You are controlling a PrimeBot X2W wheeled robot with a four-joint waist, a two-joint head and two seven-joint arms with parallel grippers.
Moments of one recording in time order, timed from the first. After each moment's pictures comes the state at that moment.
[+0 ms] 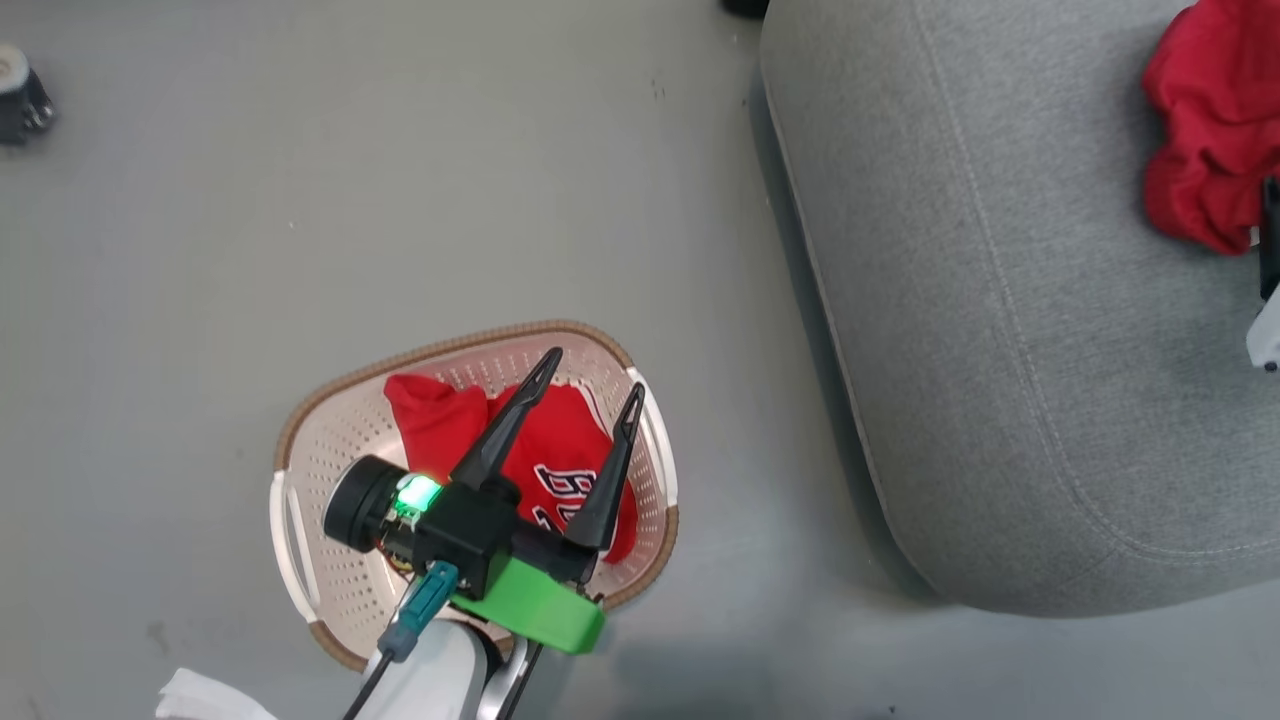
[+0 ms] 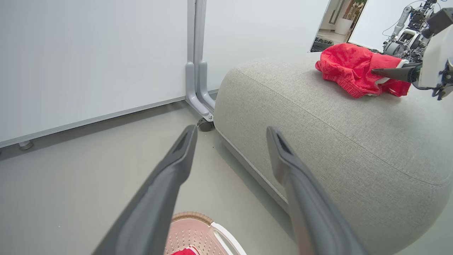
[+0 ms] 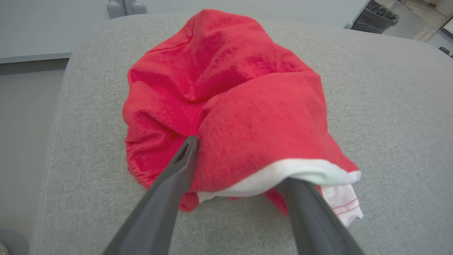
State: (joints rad) left arm -0.22 0.05 -0.42 0.13 -0.11 -0.13 -0.26; right arm -0.81 -0.57 0.32 1.06 0.55 0.13 -0.26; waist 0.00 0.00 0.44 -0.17
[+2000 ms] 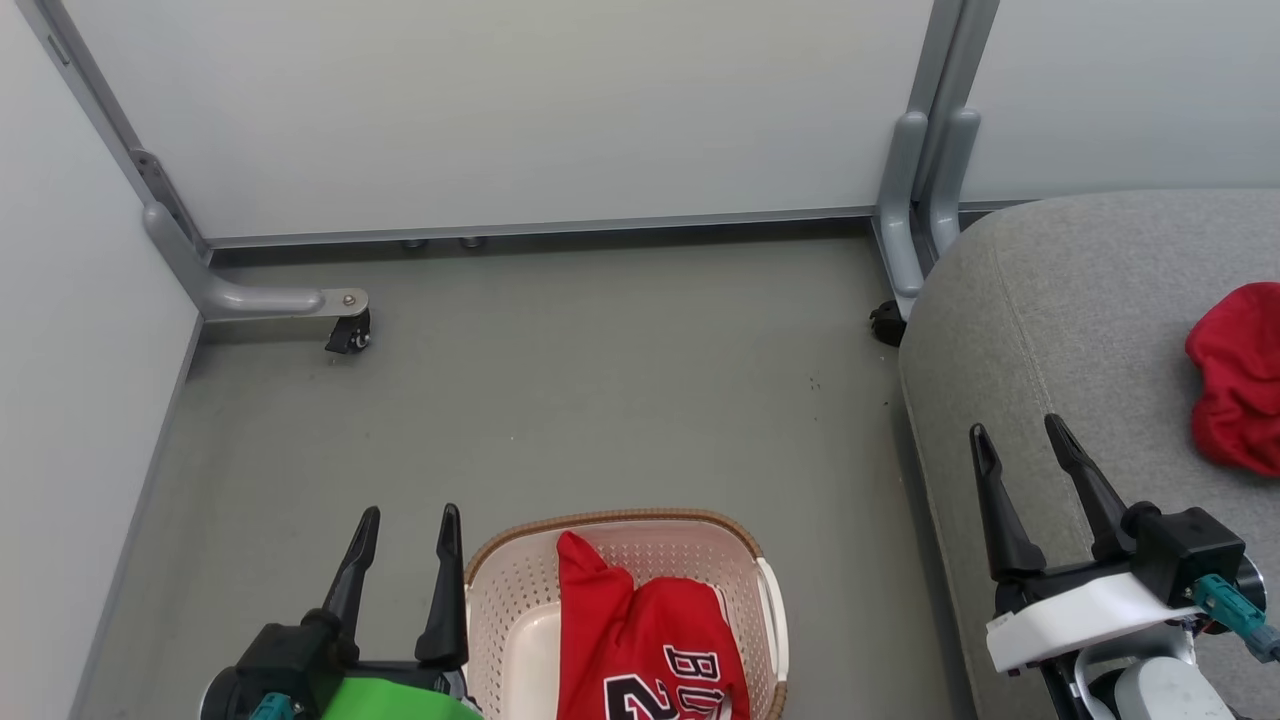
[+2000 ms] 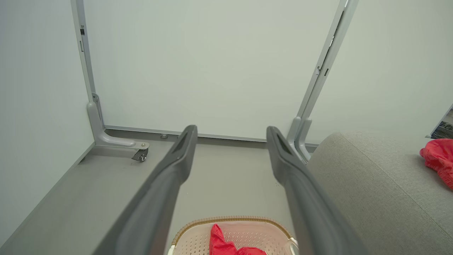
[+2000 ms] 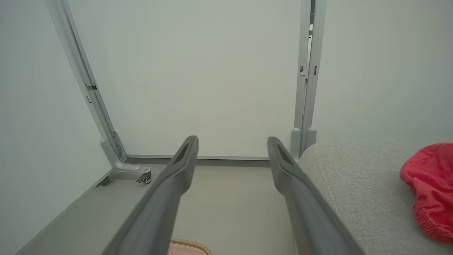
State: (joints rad) left arm 0.07 0.05 -0.18 0.10 -0.29 -0.06 -0.26; right arm -0.01 -0.16 0.07 0.10 0.24 0.13 -0.26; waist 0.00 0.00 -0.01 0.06
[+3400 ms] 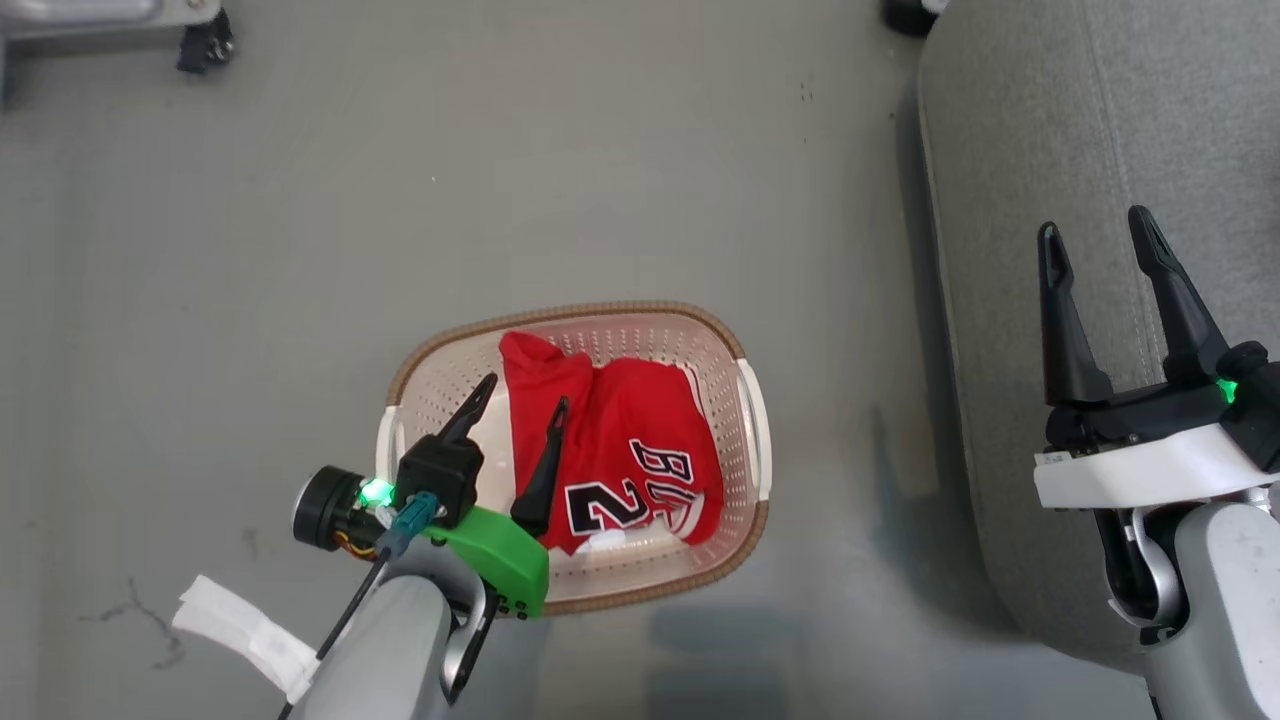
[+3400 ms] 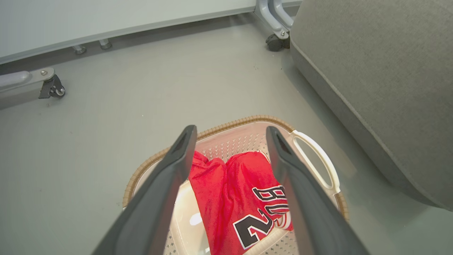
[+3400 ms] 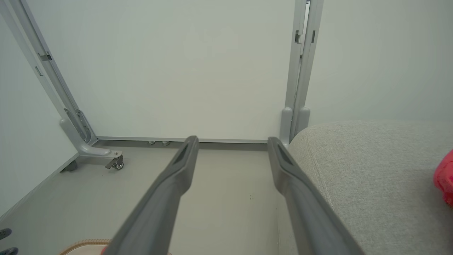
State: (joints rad) left arm -0.36 0.05 -0.36 0.54 -0.15 -0.12 -0.26; right arm -0.22 -0.23 0.04 -0.02 0.24 0.13 -0.26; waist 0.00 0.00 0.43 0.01
